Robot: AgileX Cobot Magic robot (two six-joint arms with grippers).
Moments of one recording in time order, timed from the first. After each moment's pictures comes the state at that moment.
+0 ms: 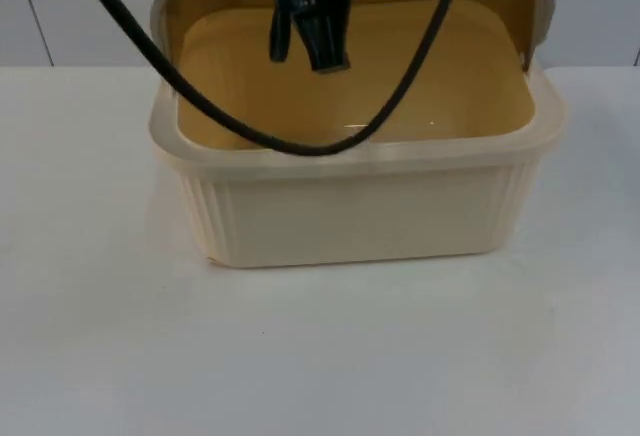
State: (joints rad) right arm 0.03 0.85 -1.15 -0.39 0.77 0.23; left arm -0.67 1.81 -1.34 0.83 0.40 0.18
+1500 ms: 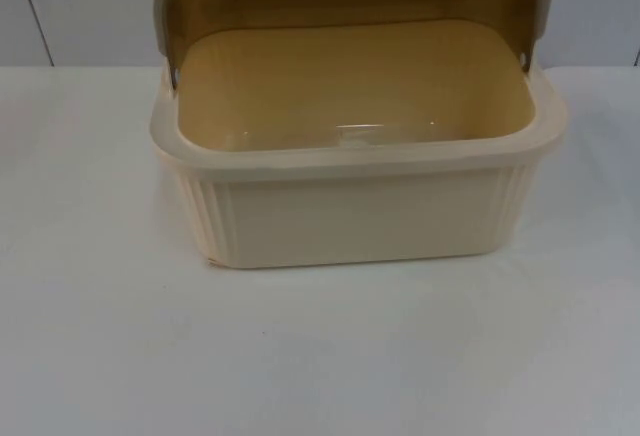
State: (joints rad) right arm 0.03 0.85 -1.15 -0.39 0.77 0.23; left arm -0.30 1.33 -1.45 0.37 0.55 -0.21
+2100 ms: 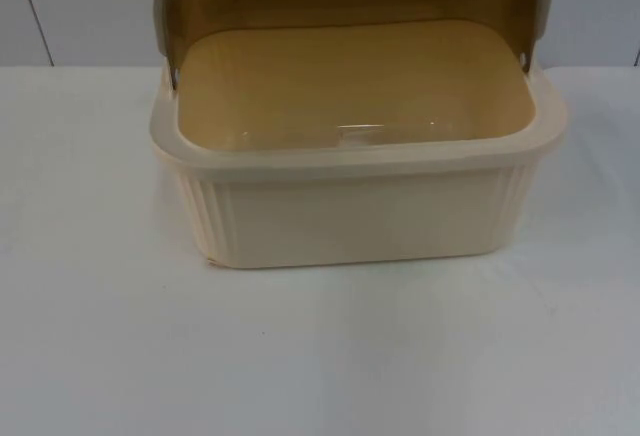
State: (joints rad) right arm 0.03 0.85 -1.15 -0.38 0.77 0.23; left arm -0.04 1.07 -1.17 0.06 0.54 -0.04
